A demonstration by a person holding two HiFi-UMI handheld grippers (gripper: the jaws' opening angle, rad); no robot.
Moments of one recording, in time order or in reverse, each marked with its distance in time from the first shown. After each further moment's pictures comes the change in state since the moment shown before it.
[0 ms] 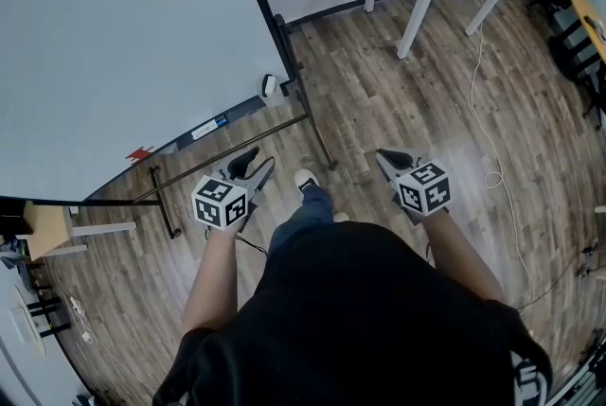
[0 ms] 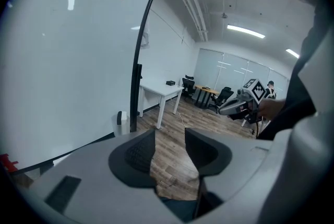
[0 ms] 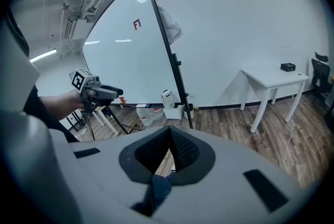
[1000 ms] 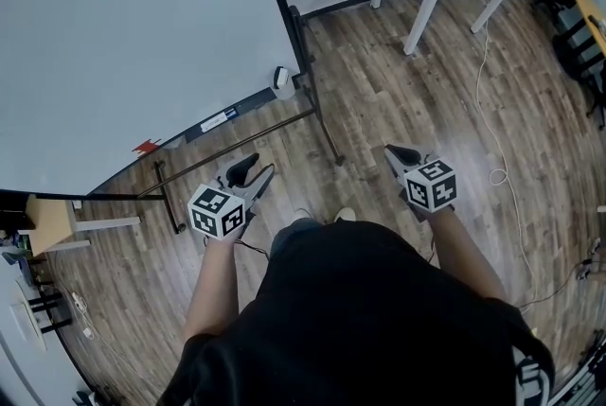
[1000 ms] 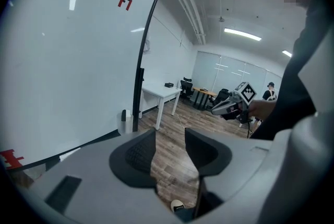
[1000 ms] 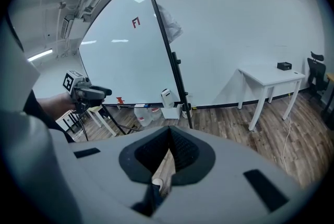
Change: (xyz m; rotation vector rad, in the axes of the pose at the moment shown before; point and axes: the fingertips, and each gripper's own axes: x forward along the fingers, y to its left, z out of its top) left arm -0.046 0.000 -0.015 0.005 -0.026 -0.019; right arm 0.007 0.013 -0.005 0.020 -0.001 -0.032
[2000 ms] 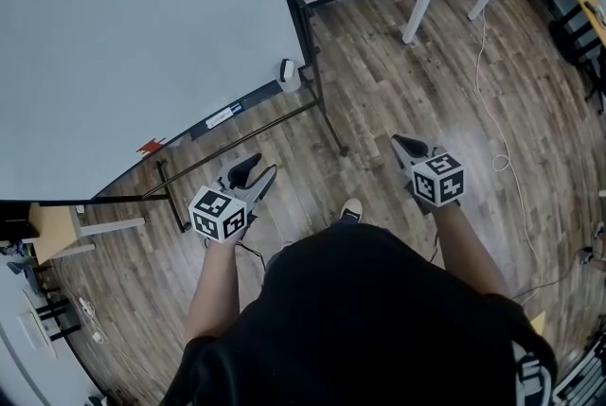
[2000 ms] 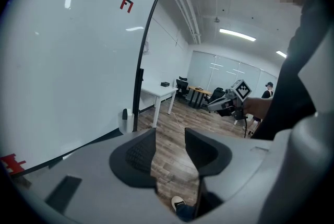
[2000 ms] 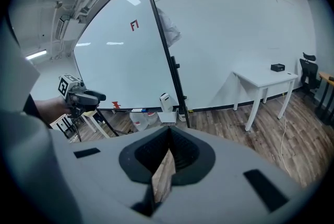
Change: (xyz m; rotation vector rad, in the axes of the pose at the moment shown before) left arm -0.026 0.007 -0.006 0.027 0.011 -0.055; right arm -0.001 0.017 0.010 0.031 -0.043 -0.062
